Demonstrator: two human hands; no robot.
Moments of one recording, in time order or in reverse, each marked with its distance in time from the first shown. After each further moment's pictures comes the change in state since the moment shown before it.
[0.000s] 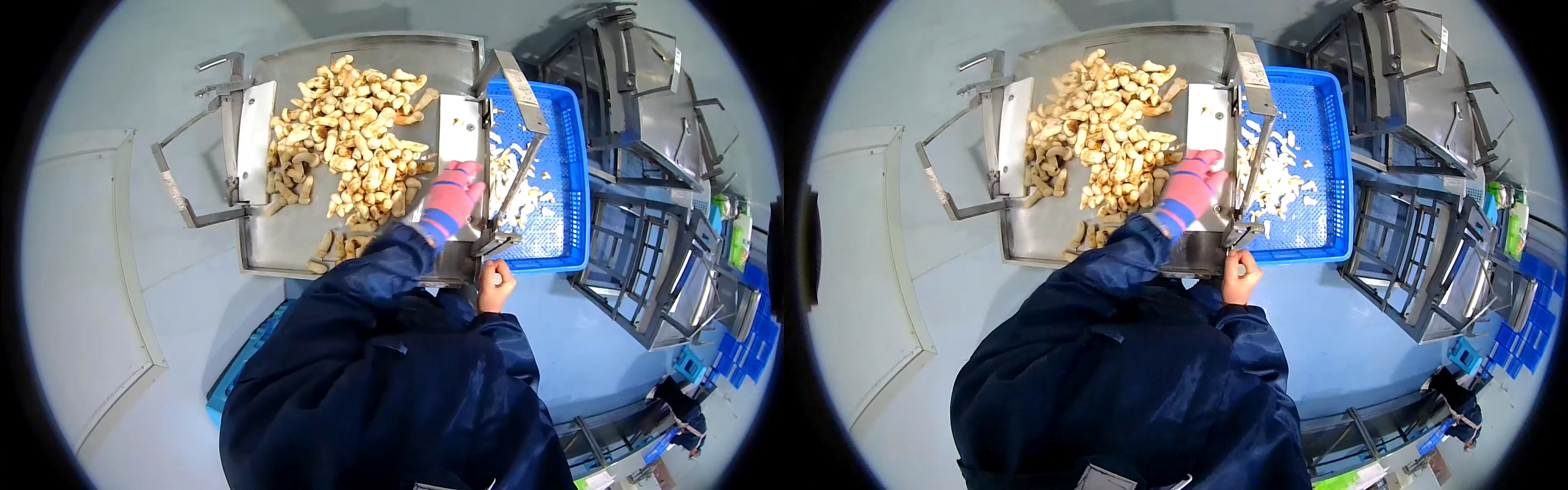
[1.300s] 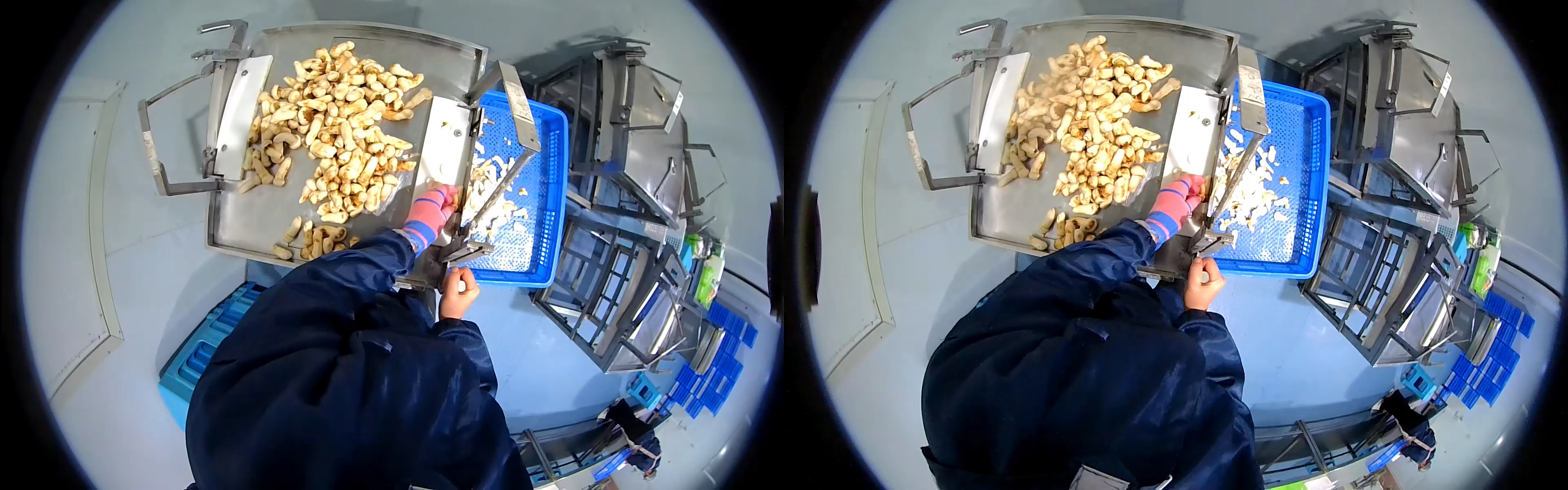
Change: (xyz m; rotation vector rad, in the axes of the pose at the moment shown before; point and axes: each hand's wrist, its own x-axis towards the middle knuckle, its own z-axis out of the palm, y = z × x) left_hand -0.019 -0.080 0.075 -0.224 0.039 -0.085; right_hand 0.000 0.011 0.001 0.033 -0.037 -0.008
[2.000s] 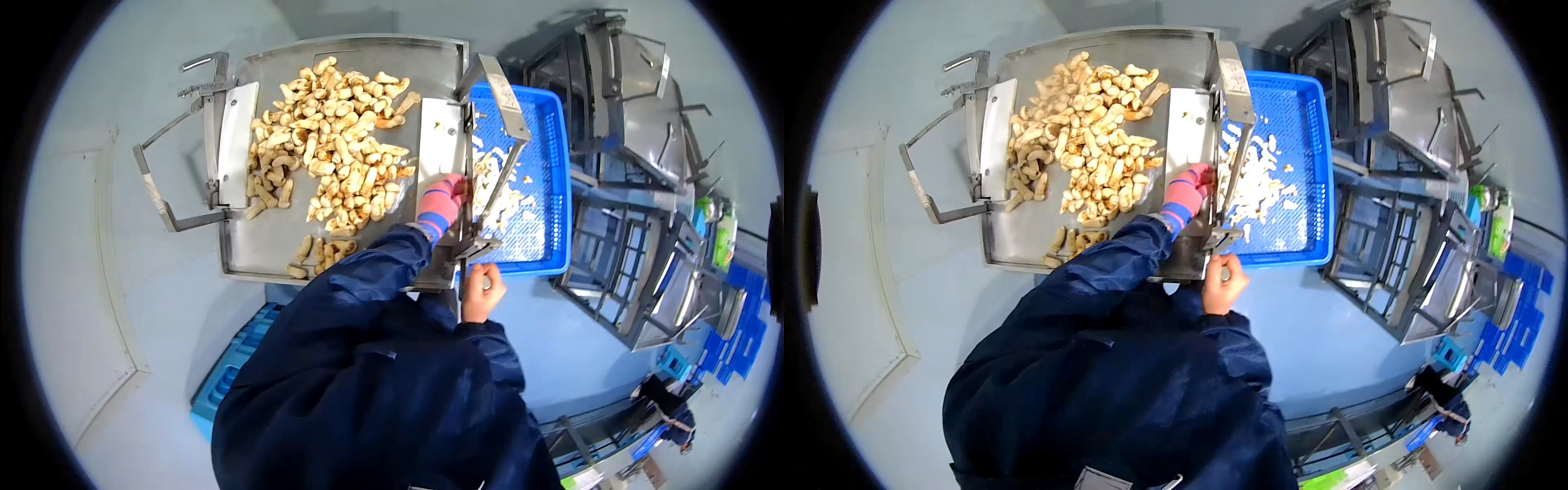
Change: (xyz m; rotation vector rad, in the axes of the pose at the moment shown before) left_hand 0.033 -0.026 0.017 -0.095 -0.011 0.016; right_hand 0.001 -0.070 0.005 -0.029 0.122 0.003
